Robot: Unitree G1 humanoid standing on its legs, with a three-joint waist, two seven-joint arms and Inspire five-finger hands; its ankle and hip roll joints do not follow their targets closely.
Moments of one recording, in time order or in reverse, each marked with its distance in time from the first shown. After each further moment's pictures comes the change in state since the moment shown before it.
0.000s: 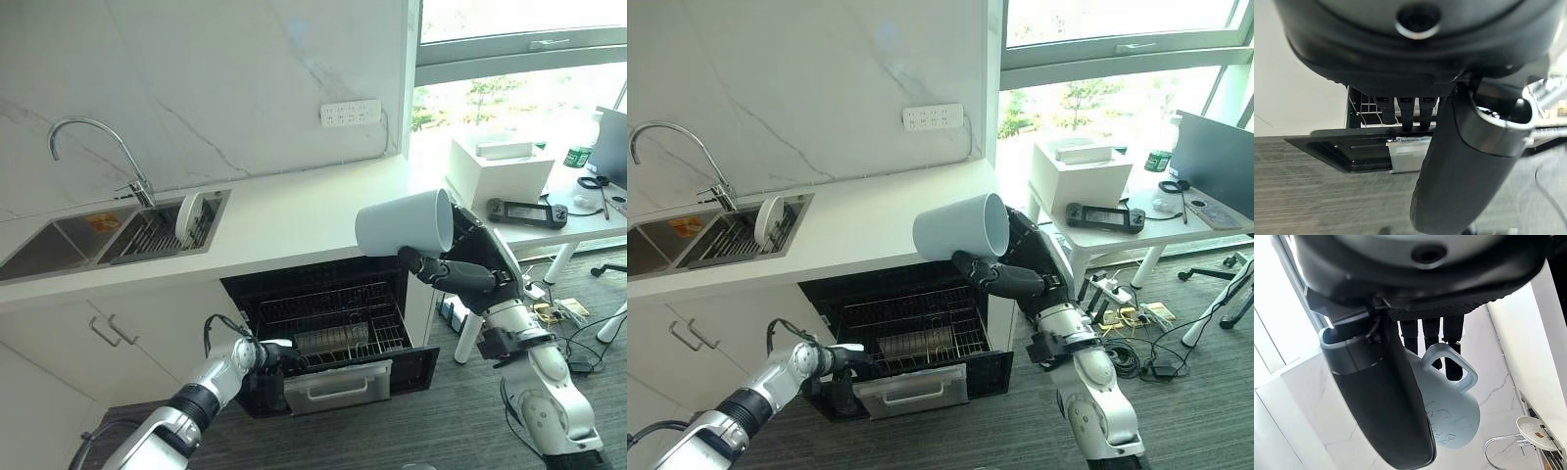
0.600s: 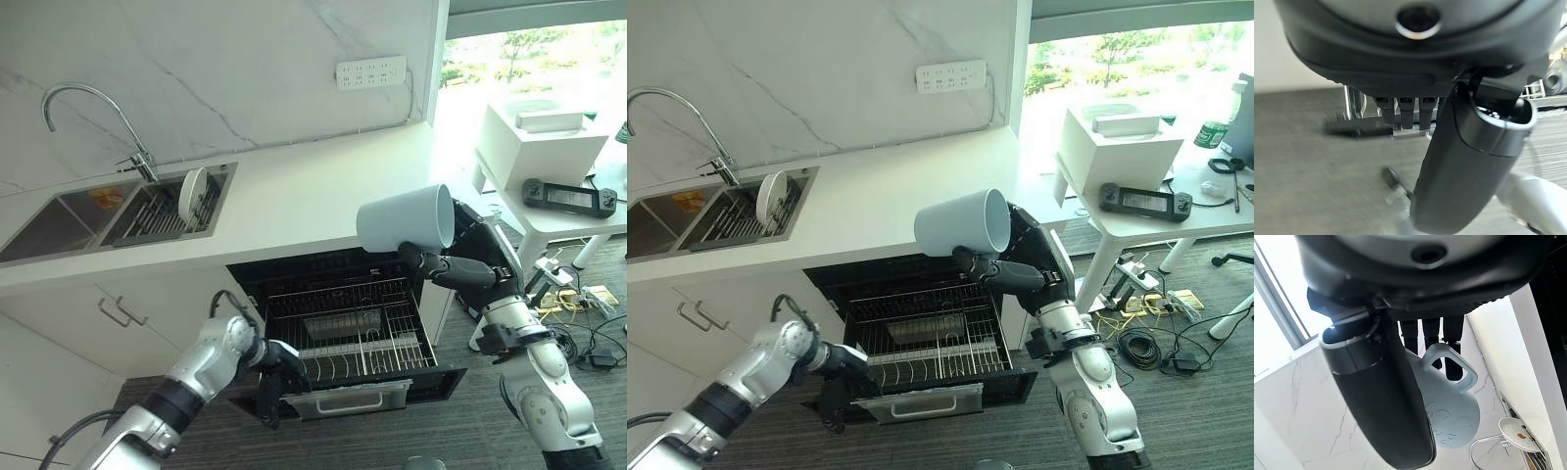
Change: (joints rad) left arm 0.085 0.135 0.095 -0.354 -0.120 0.106 -0.393; right arm -0.003 -0.007 -0.011 0.001 -0.001 -0.002 -0.022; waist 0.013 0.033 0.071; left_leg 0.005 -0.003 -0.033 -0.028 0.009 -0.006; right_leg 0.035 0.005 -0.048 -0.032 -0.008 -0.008
